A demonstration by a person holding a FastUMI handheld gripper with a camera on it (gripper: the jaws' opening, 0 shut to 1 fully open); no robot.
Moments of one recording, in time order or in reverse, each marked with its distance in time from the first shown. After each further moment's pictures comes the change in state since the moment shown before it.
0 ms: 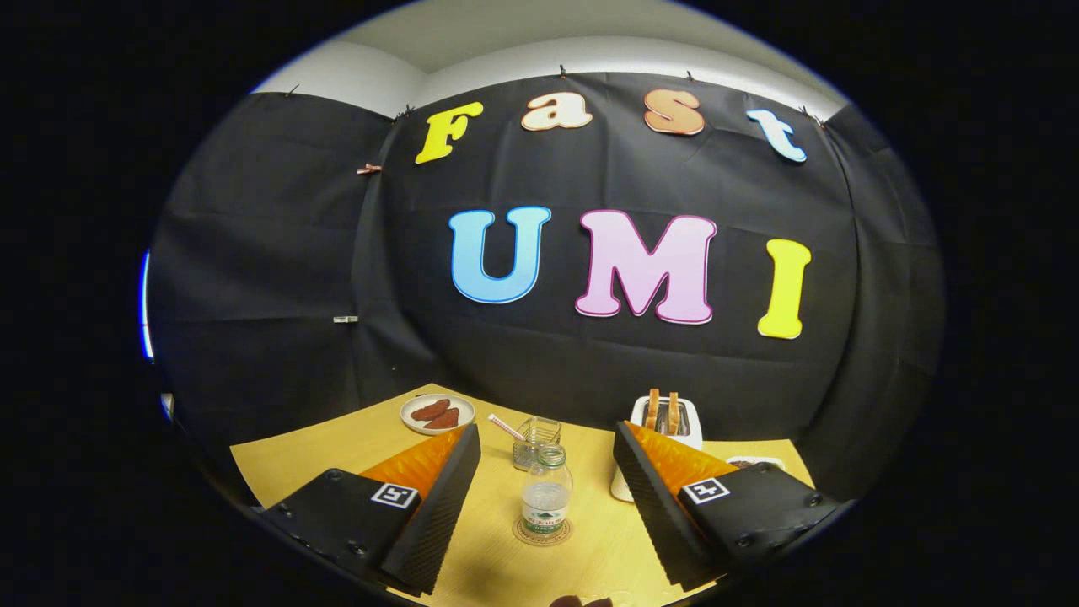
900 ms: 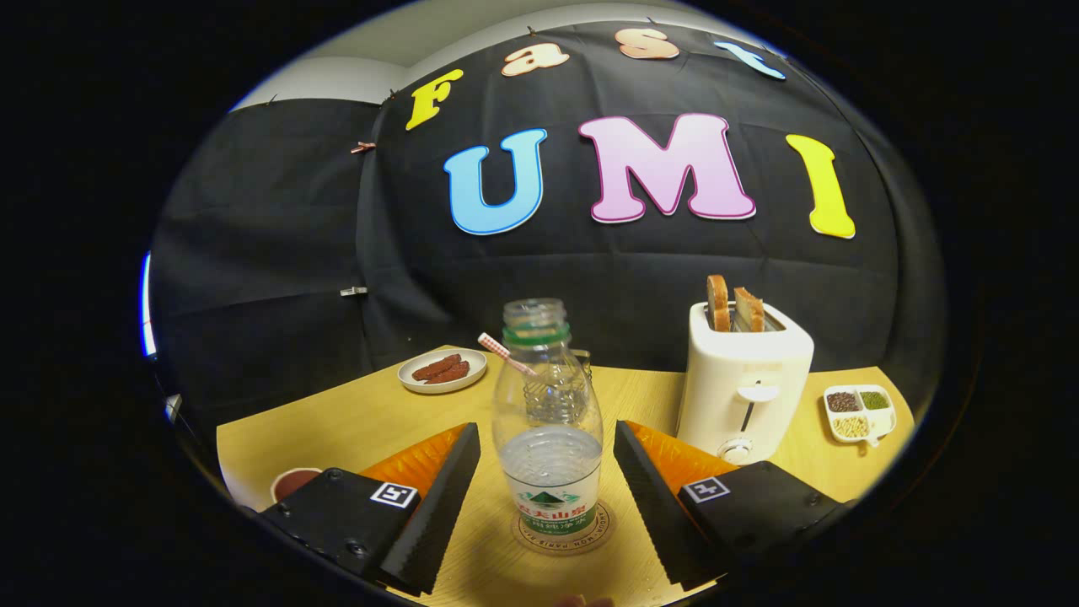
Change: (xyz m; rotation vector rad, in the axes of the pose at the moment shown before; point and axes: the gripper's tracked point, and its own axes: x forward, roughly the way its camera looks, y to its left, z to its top) arm 0.109 -0.002 -0.172 0.136 0.084 0.147
